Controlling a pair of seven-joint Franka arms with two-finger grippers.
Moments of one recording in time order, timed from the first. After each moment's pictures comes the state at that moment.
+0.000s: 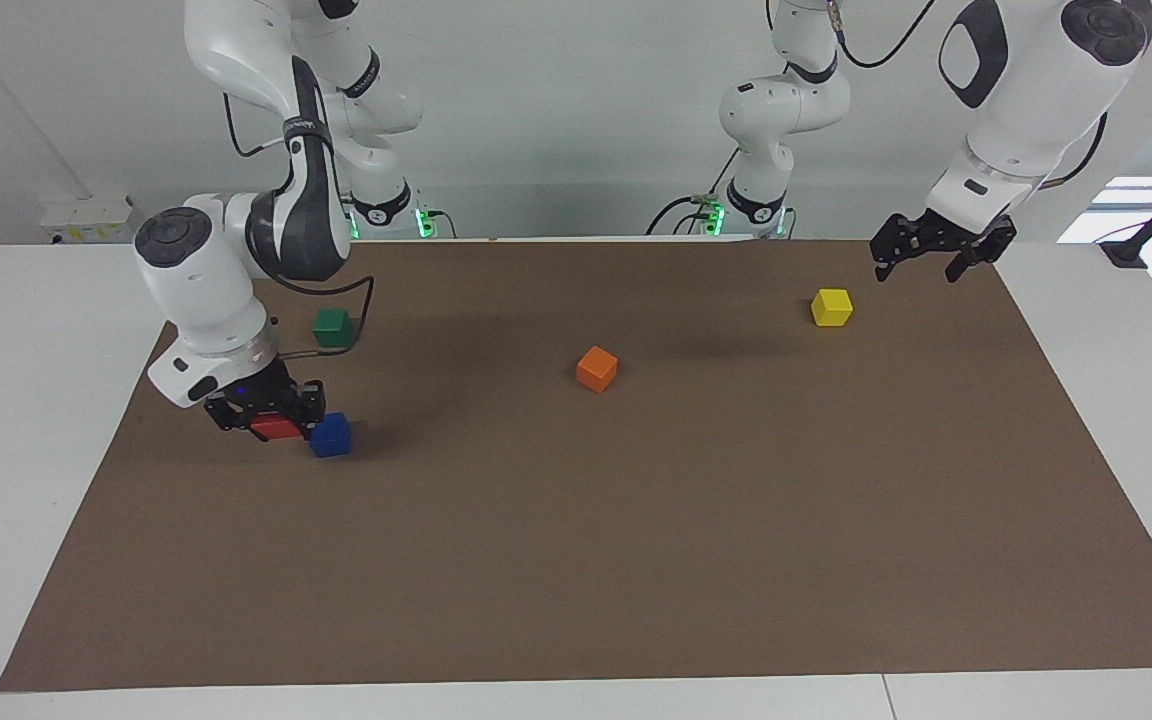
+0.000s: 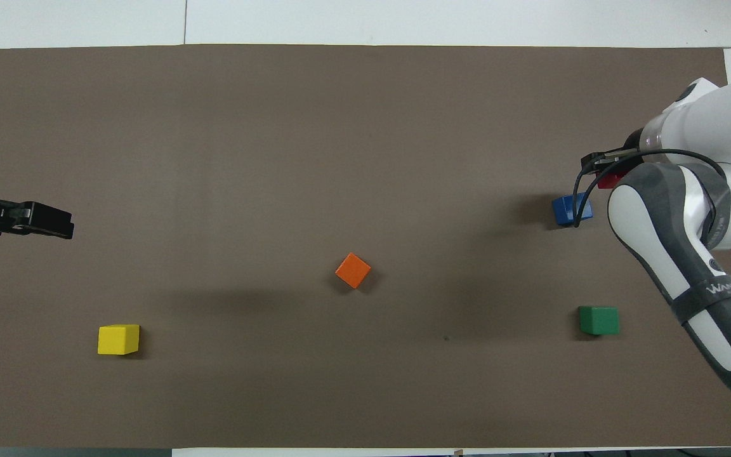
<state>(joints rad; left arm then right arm) 0.15 -0.07 -0.19 -1.74 0.02 1.60 0.09 0.00 0.23 -0.01 -1.86 -0.06 2.20 -0.07</state>
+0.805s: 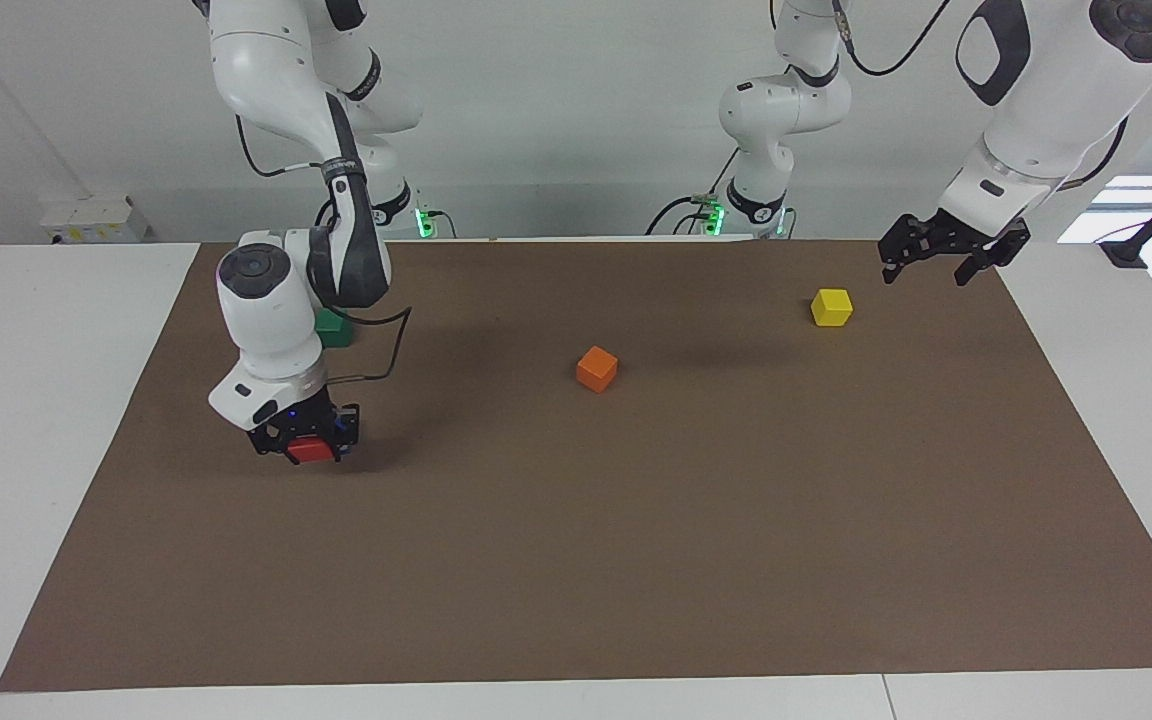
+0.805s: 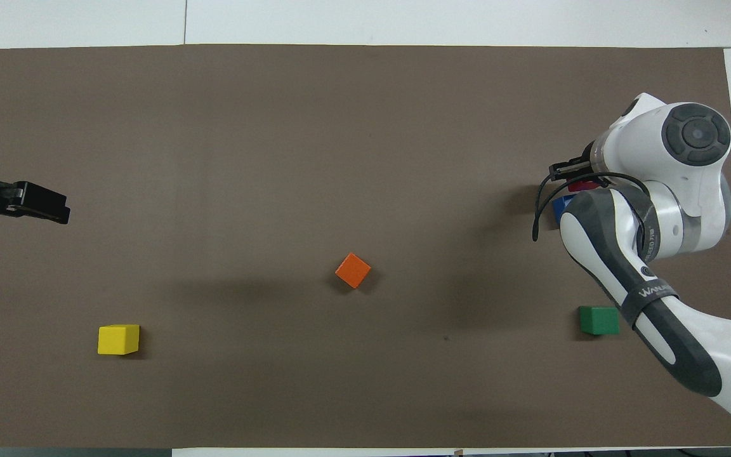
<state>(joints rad) 0.09 0.01 -0.14 -1.60 0.02 1.53 0.09 0.06 0.29 -0.01 -1.94 -0.16 2.36 0.00</state>
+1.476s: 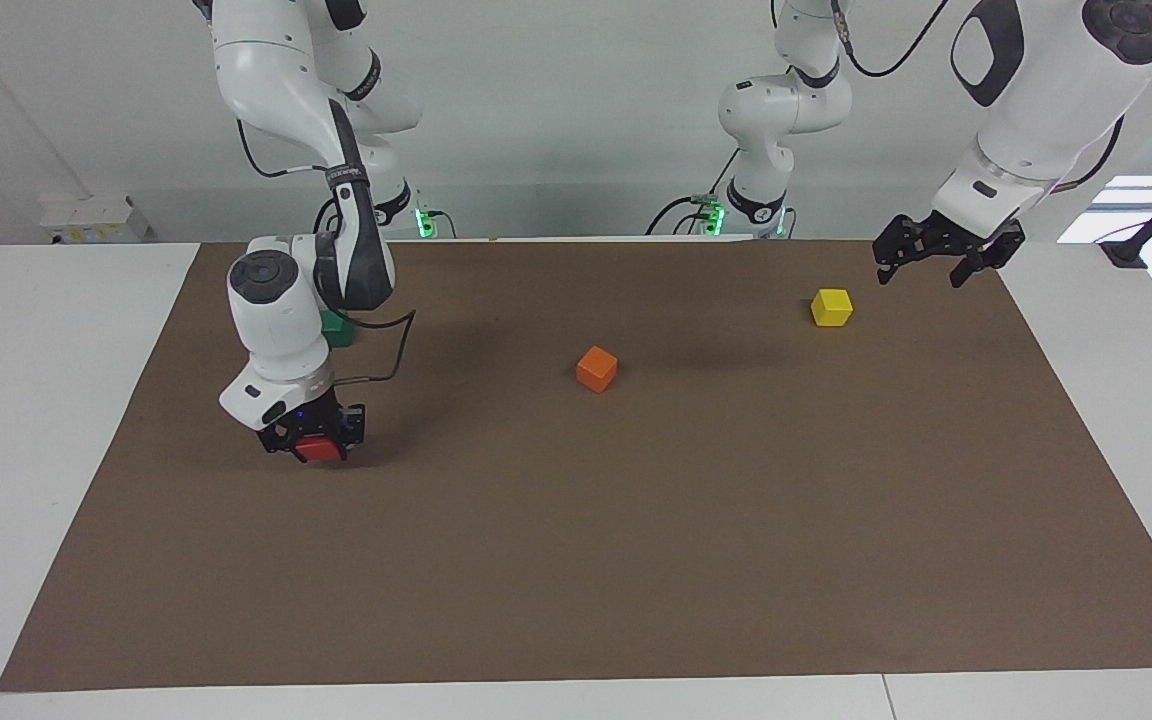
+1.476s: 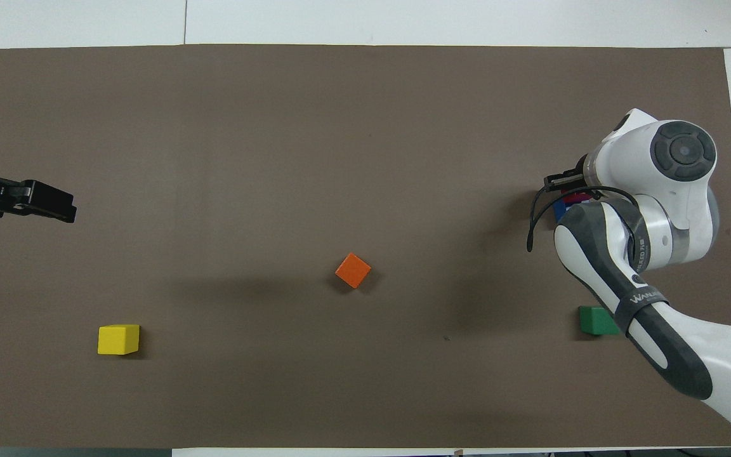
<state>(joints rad) 0.06 0.01 -0.13 -1.60 0.02 1.53 0.09 0.06 0.28 -0.01 -2.01 -0.16 2.41 0.01</state>
